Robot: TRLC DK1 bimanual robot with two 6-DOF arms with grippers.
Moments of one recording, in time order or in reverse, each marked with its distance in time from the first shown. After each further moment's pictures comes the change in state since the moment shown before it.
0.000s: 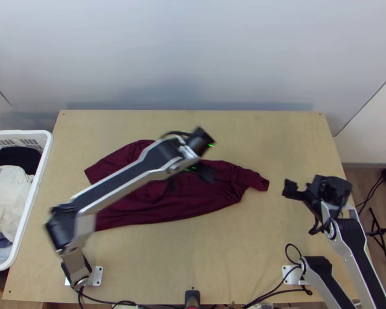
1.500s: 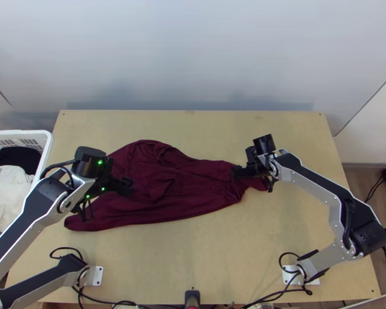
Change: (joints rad) left arm 0.397 -0.791 -0.764 0.061 0.087 0.016; right arm 0.375 0.900 0.534 -0.044 -0.101 -0.076
